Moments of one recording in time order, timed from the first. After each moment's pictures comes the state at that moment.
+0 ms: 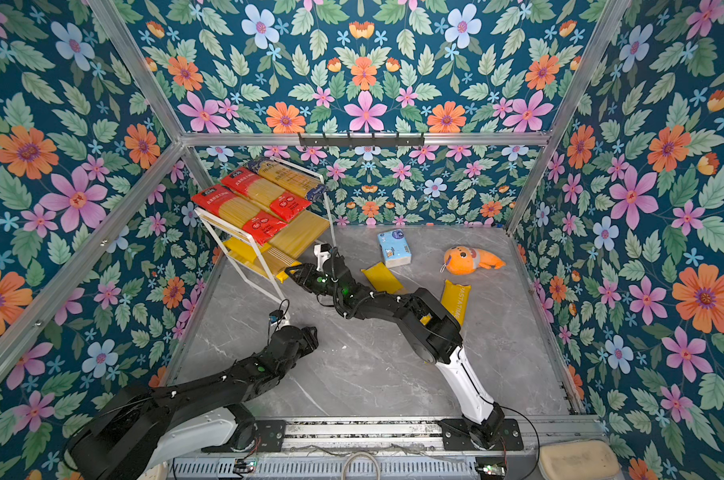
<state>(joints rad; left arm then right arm) -0.71 1.12 0.25 0.17 -0.36 -0.94 0.84 2.25 1.57 0.61 -0.31 1.23</state>
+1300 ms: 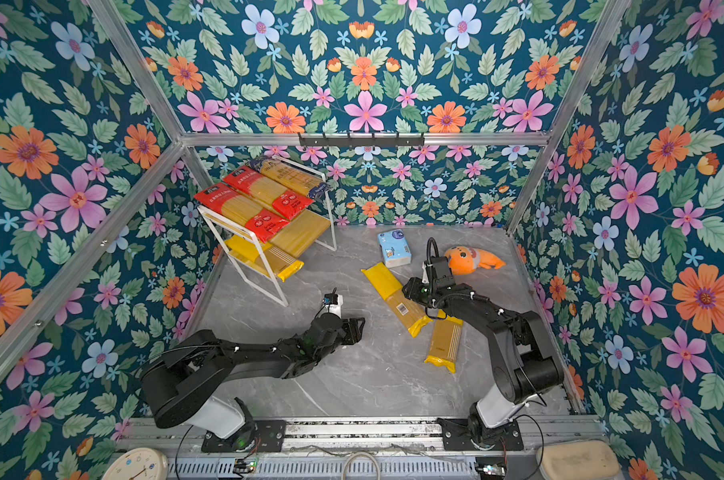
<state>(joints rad) -0.91 1.57 0.54 0.46 -0.24 -0.75 0.30 1.62 0.93 -0.17 -0.26 0.63</state>
